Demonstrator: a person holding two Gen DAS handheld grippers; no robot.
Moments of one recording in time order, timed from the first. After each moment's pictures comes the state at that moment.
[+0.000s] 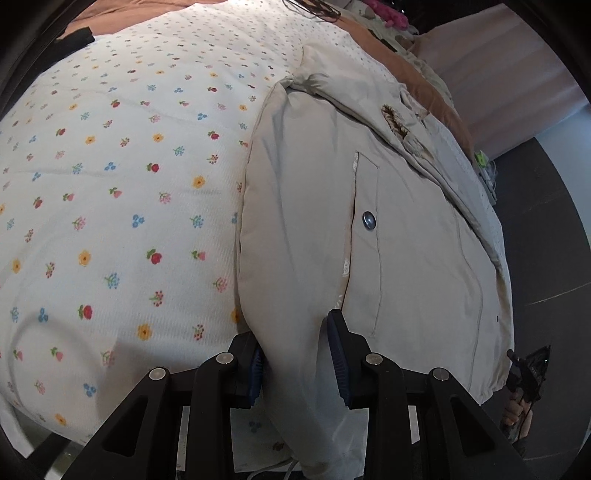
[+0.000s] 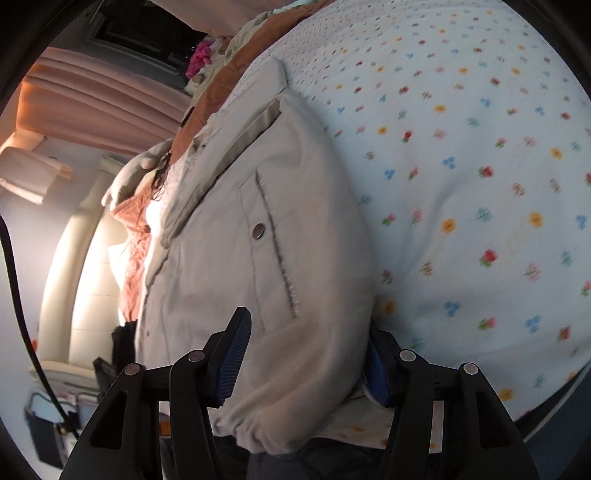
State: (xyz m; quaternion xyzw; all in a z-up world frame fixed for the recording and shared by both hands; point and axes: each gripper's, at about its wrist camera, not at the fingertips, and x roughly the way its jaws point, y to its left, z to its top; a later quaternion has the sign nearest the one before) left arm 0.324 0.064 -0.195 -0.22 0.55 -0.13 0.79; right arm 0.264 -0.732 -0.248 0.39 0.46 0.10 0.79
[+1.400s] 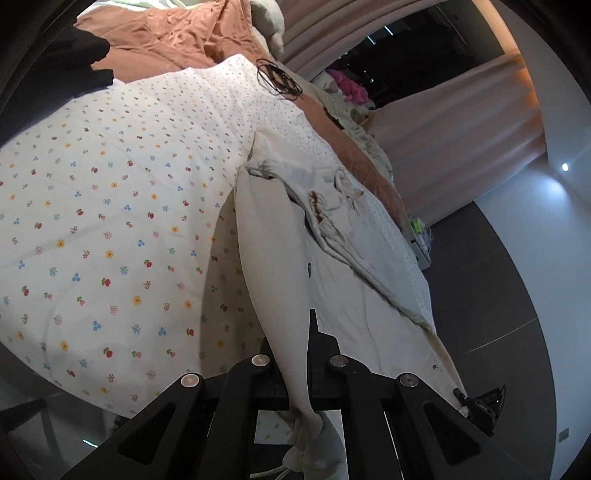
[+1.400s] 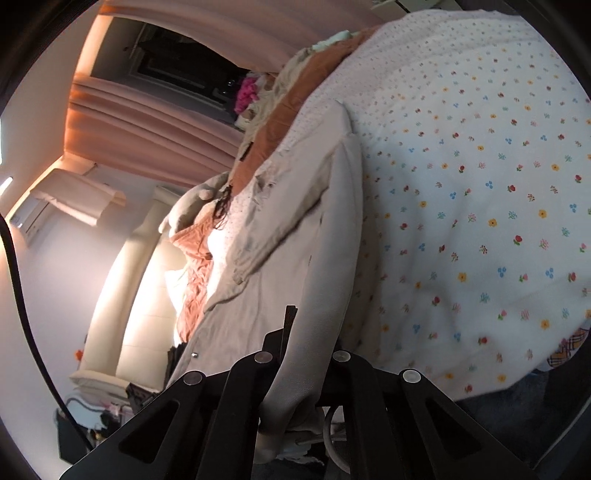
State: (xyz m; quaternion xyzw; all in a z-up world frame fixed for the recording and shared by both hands) left arm 0.249 0.096 -0.110 -0.33 0.41 -0.18 0.83; right arm 0.216 -0.711 -0.178 0.45 0.36 0.15 0.81
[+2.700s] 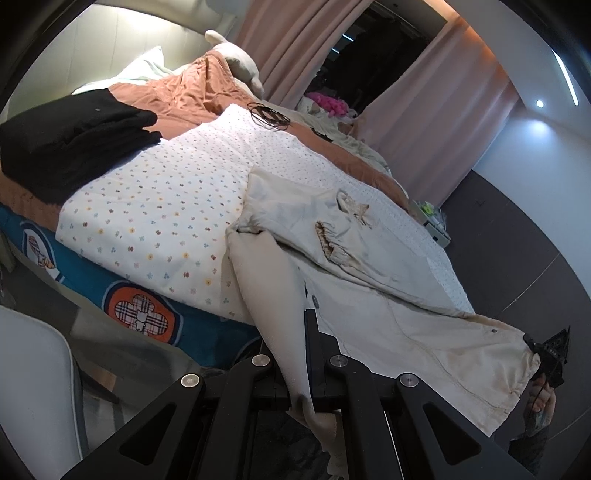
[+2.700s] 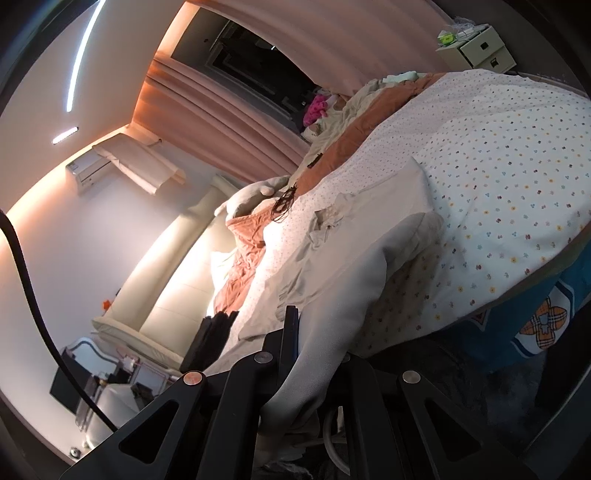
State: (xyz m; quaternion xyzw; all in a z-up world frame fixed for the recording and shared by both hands) left arm 0.067 0.121 -0.080 -0.21 0.36 -0.15 0.90; right arm 0.064 -0.697 -0.105 0.39 0.28 0.22 0.85
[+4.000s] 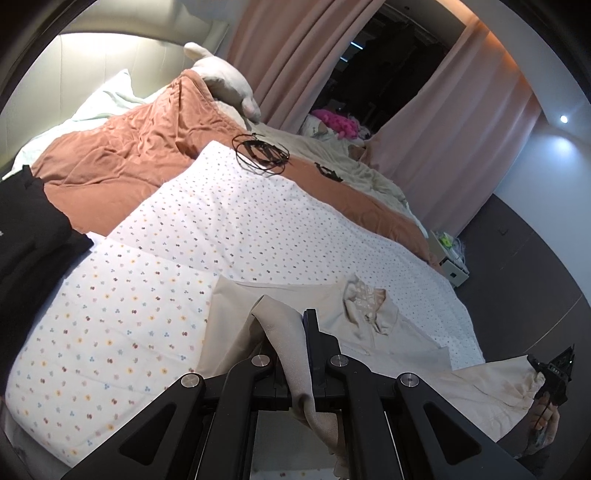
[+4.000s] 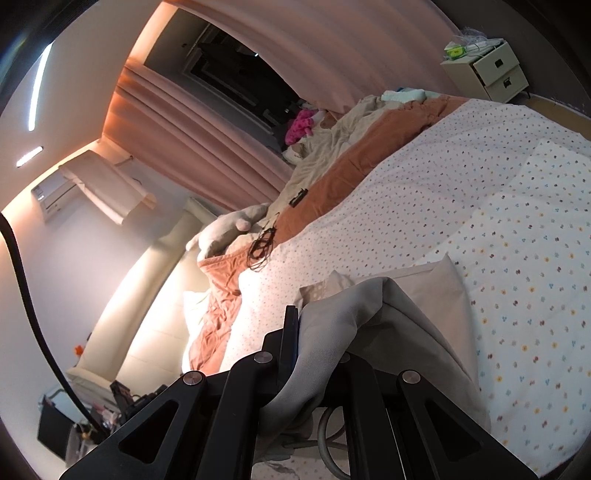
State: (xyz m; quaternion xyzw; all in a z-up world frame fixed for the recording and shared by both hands) left arm 0.356 0.084 0.000 -0.20 0.35 -0.12 0.91; right arm 0.326 -0.712 -0.034 0.38 0.29 0.17 0.86
